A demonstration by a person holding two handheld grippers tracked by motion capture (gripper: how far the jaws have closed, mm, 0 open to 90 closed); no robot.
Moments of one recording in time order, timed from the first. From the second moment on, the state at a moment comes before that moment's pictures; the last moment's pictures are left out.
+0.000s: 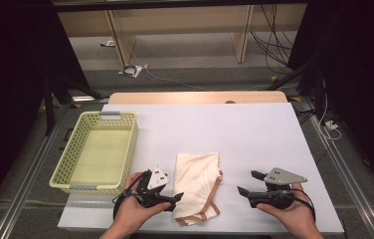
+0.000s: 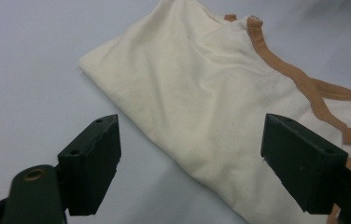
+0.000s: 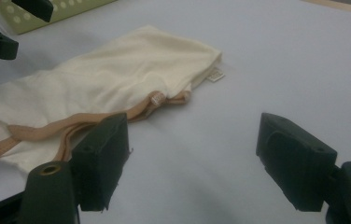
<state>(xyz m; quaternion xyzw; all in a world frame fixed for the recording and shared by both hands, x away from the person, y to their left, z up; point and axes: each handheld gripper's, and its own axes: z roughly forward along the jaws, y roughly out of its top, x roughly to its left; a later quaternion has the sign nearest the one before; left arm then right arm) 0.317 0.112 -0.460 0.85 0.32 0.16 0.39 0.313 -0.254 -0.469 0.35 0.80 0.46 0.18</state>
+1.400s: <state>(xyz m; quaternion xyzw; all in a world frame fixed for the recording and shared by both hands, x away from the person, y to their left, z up) 0.318 0.104 -0.464 0.85 0.32 0.16 0.38 0.303 -0.277 -0.471 0.36 0.78 0.46 0.21</state>
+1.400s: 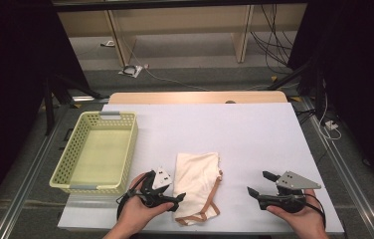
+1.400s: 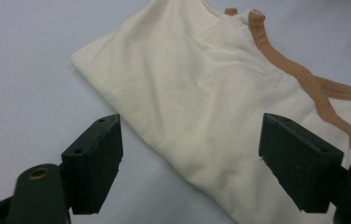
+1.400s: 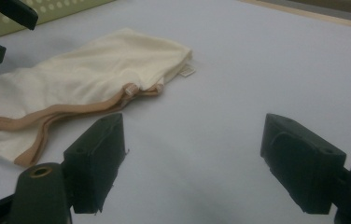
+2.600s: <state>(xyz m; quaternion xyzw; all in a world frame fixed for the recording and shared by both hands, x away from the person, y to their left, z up) 0.360 0.087 -0.477 0.83 0.42 0.14 0.34 0.301 -0.271 -0.472 0.35 0.79 0.46 0.22</state>
